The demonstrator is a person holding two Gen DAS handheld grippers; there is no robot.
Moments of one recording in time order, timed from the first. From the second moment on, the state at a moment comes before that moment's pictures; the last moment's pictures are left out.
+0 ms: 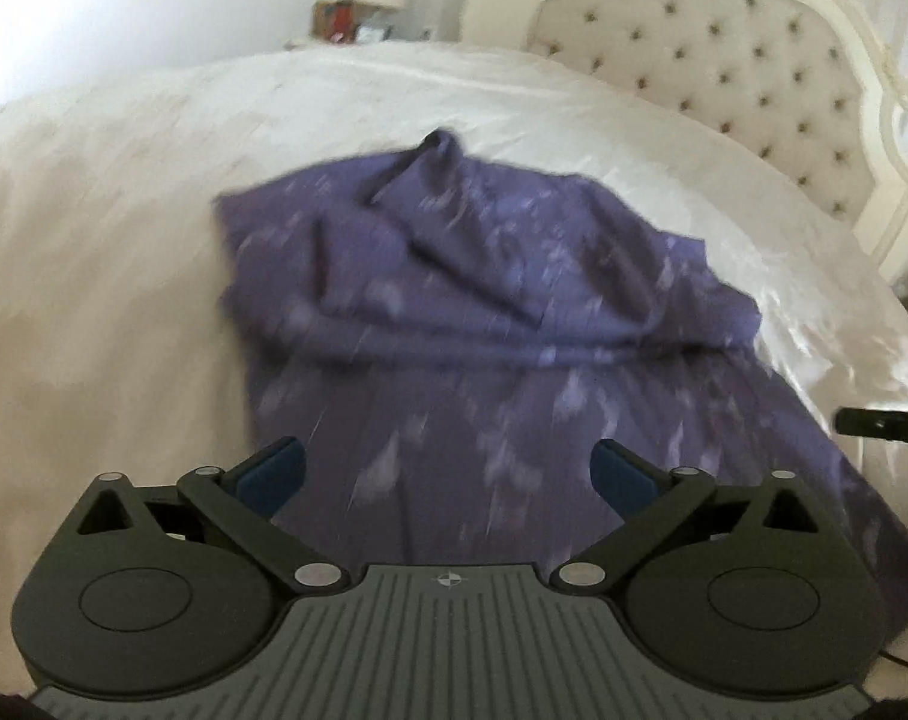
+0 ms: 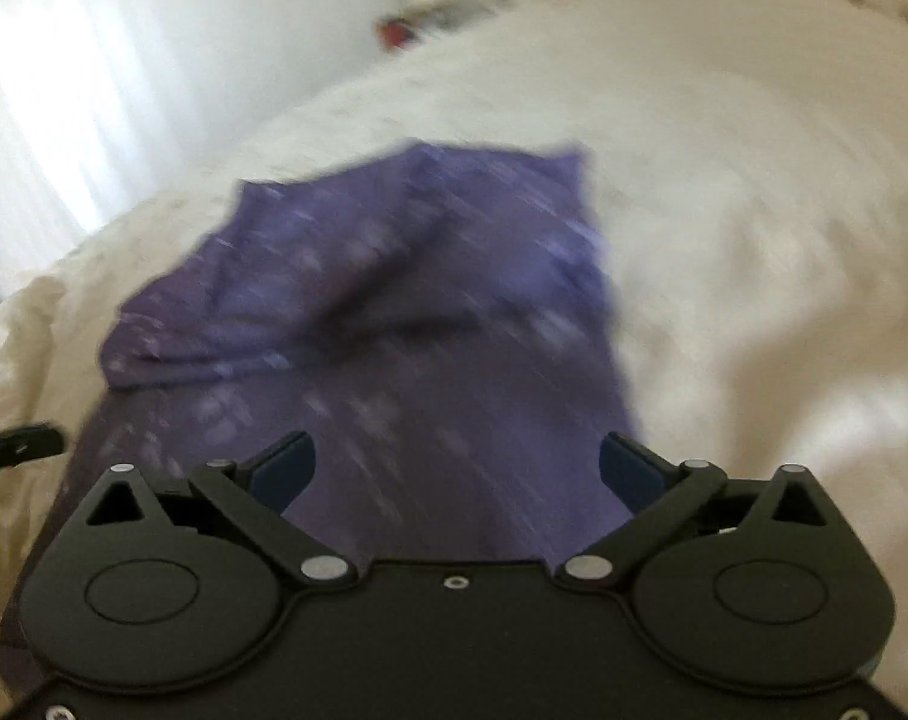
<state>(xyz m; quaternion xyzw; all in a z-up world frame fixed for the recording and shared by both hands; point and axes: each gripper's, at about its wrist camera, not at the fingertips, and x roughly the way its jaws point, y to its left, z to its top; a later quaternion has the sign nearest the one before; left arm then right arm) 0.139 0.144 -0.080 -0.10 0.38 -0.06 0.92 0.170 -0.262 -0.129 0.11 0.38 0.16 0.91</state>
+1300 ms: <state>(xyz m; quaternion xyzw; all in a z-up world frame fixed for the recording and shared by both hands) 0.046 0.154 -0.126 -0.12 0.51 -0.04 0.85 0.123 -0.256 -0.185 0.10 0.58 0.20 0.78</state>
